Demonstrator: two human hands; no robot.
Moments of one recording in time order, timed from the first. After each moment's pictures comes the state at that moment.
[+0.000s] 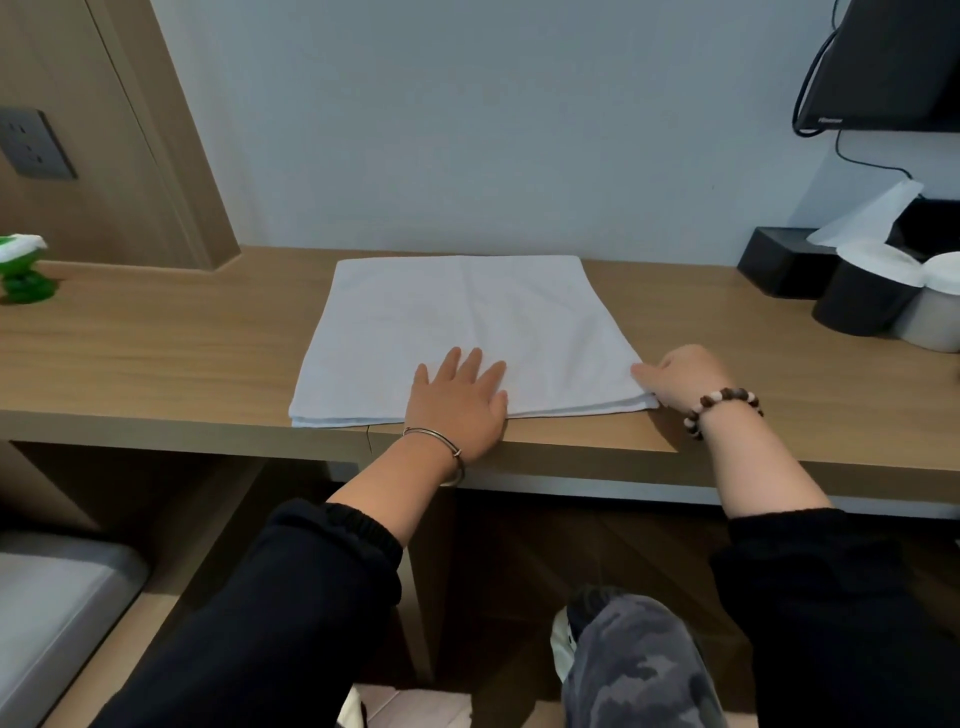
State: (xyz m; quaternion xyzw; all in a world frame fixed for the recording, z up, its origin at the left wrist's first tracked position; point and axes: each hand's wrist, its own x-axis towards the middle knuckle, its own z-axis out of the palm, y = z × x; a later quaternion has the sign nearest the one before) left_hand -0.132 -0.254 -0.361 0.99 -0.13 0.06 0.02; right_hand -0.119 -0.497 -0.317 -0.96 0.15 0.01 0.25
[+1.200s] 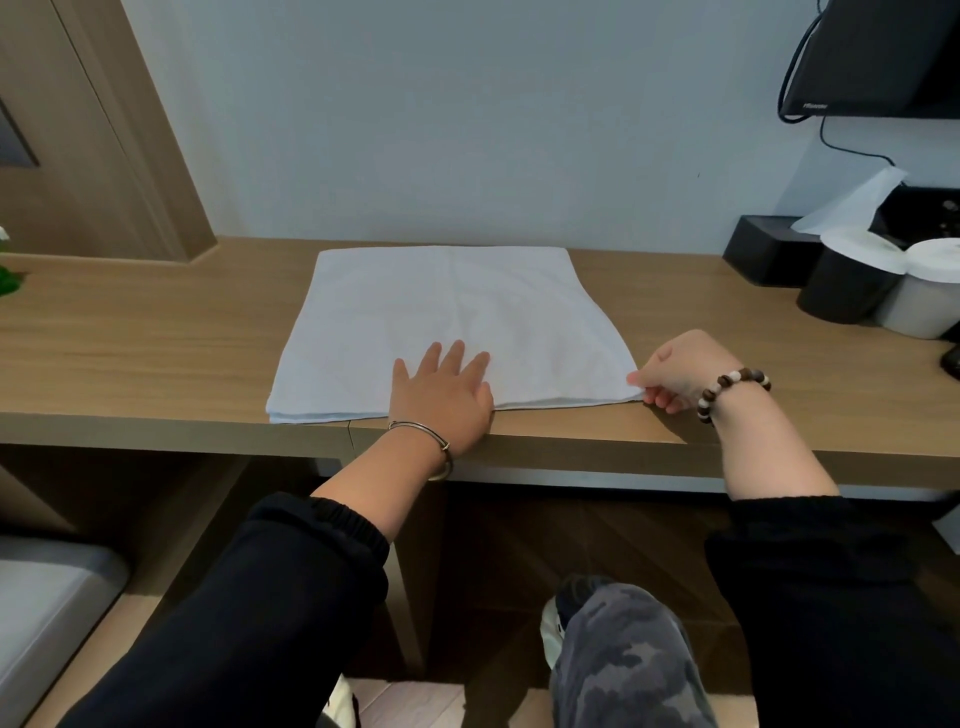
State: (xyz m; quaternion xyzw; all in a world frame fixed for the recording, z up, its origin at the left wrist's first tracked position) left_hand -0.129 -0.257 -0.366 0.99 -0.10 0.06 0.03; right_hand -0.131 -0.505 -0.299 -0.91 0.15 0.09 0.38
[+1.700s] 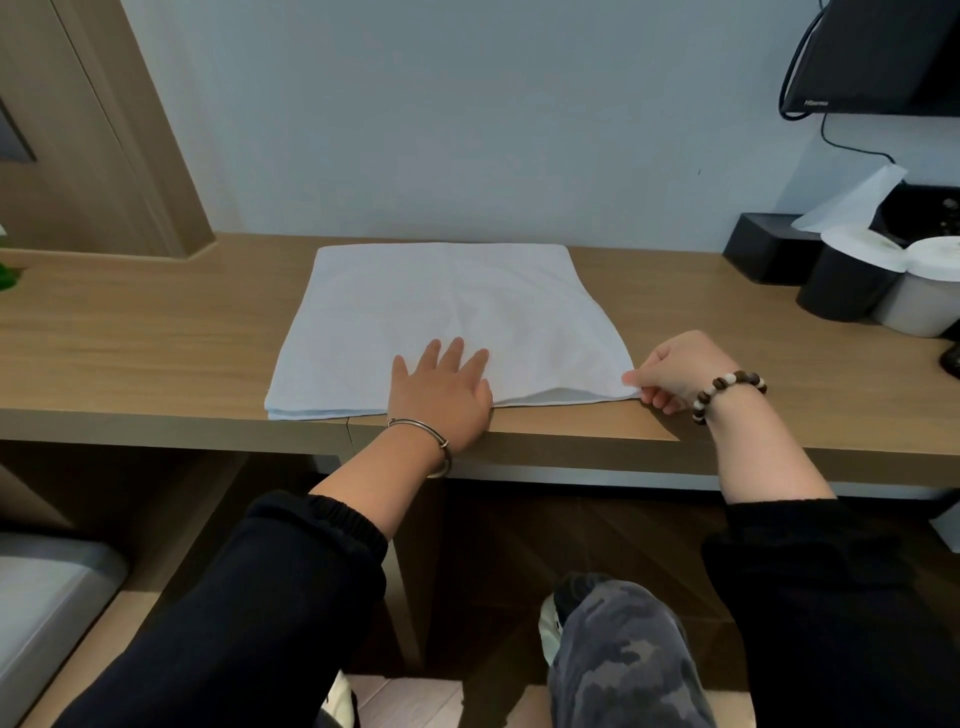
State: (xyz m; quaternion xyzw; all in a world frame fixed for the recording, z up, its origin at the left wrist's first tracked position) left_hand -0.133 -0.256 -0.361 0.99 -0.10 0.05 0.02; right_hand -0.129 -0.506 -0.307 -0.91 0.15 0.06 0.37
